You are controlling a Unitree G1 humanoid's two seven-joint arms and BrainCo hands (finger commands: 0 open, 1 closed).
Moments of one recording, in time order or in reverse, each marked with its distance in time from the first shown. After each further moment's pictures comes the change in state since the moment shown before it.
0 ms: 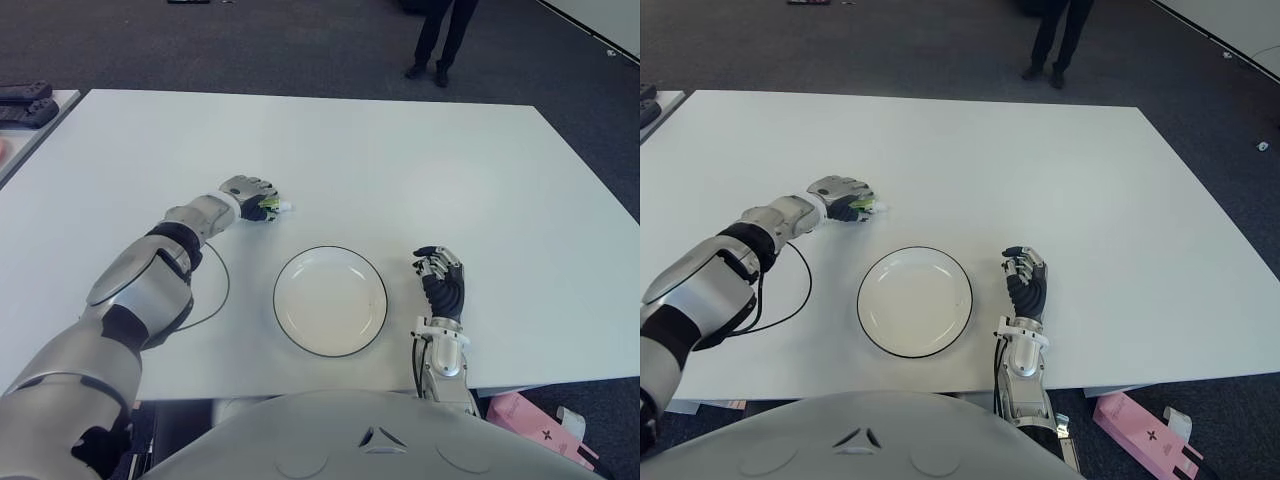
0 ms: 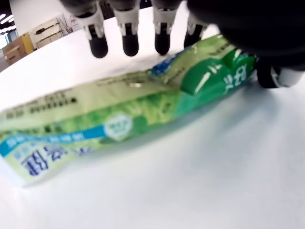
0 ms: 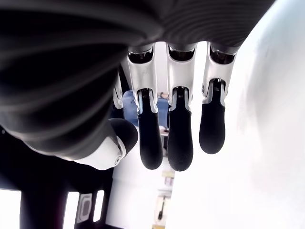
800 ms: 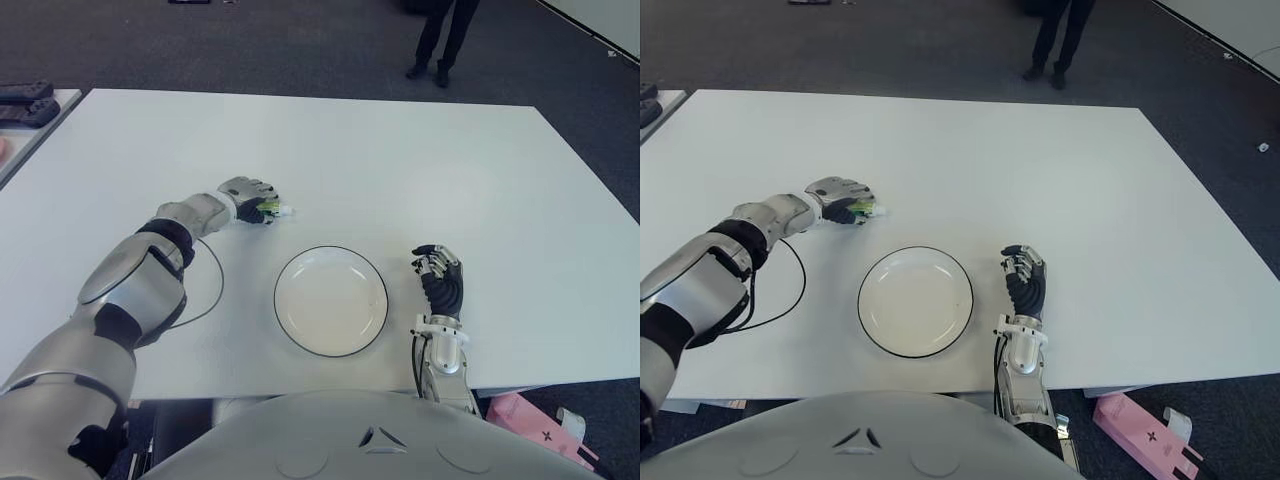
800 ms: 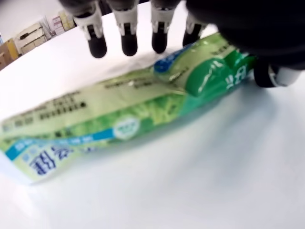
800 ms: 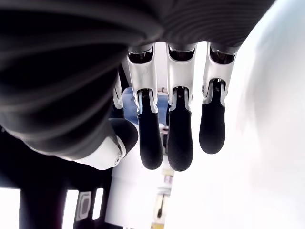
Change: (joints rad) left arm -0.021 0.030 -0.001 -0.002 0.043 -0.107 -0.010; right arm -0.008 -0.002 -0.002 0.008 0.001 0.011 0.004
